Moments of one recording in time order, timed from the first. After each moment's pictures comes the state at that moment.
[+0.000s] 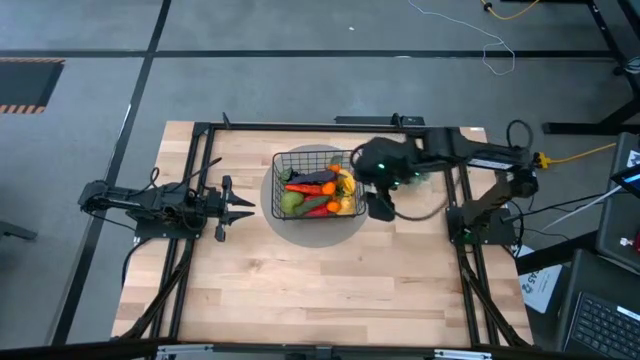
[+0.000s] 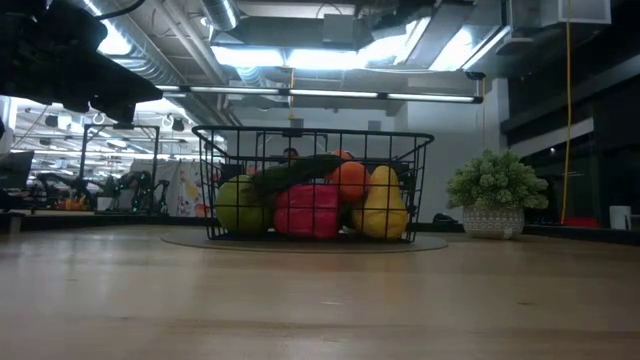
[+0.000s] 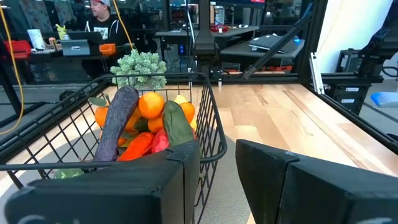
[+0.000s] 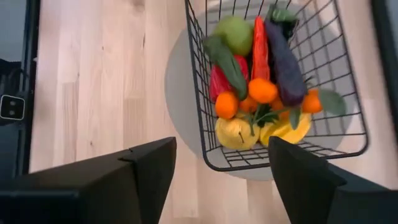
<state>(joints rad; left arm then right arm) -0.12 0.02 0.01 0.05 -0.17 0.01 0.00 1.63 1.89 -1.31 0.00 0.07</state>
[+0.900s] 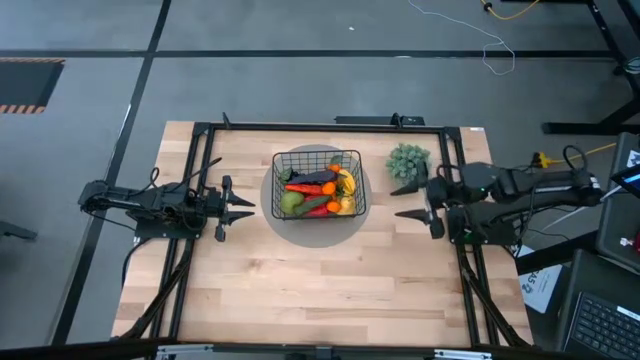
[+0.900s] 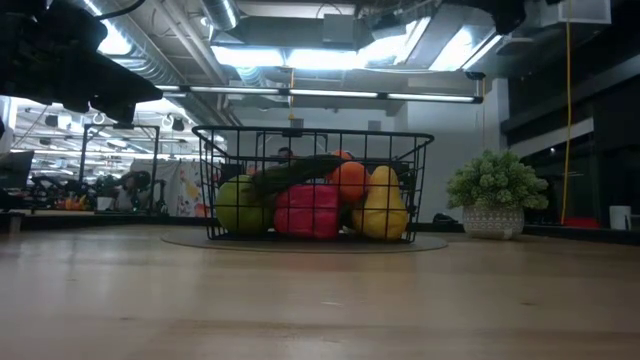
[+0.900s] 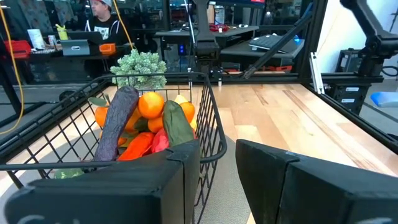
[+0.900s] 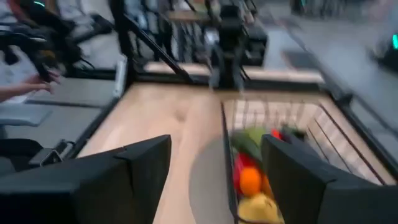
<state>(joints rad) -0.12 0.02 0.01 0.05 -0.17 0.01 0.11 0.68 0.72 -0.29 -0.01 0.01</state>
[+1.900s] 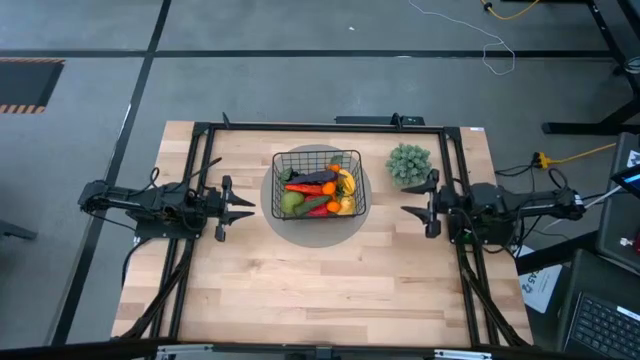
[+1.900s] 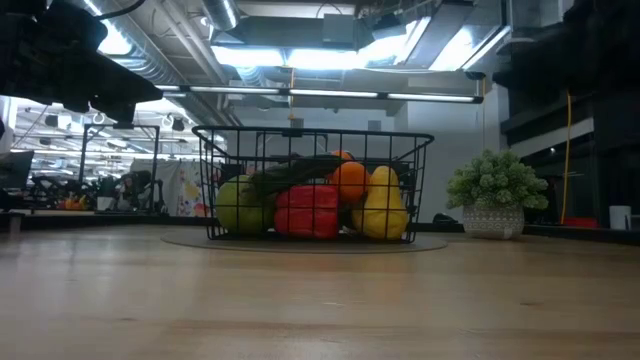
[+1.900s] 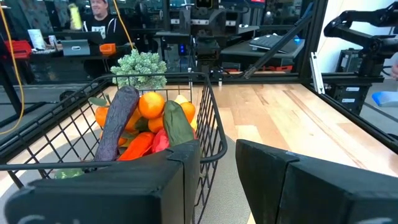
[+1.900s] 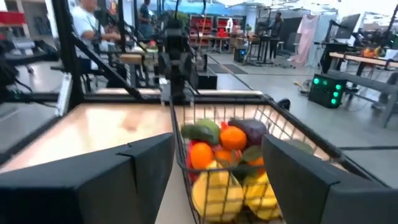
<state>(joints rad) -0.12 0.02 0.01 0.04 -0.17 0.01 0.11 0.15 0.12 0.05 0.21 -0.03</state>
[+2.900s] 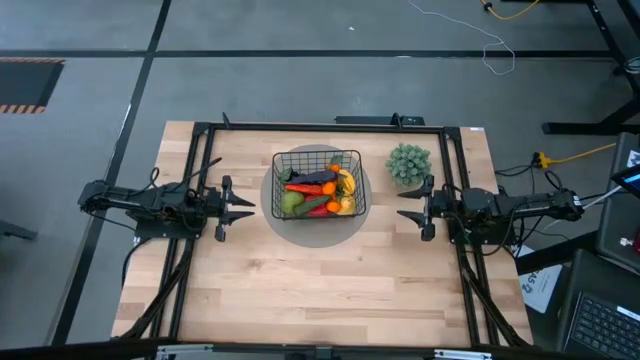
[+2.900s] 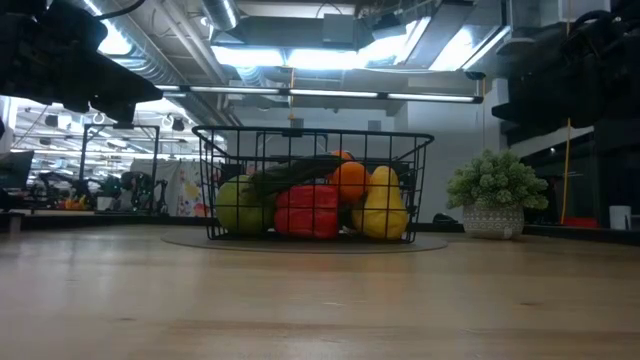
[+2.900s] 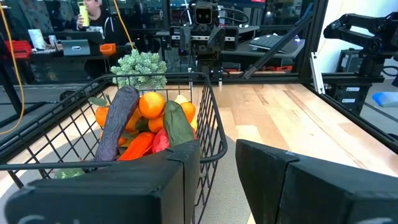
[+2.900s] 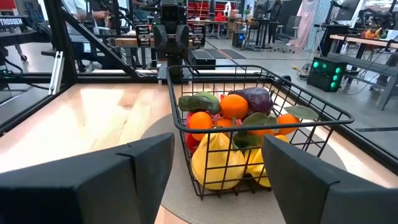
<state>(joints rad) -0.12 0.02 0.01 0.04 -0.17 0.01 0.11 0.12 0.01 0.06 0.22 0.00</state>
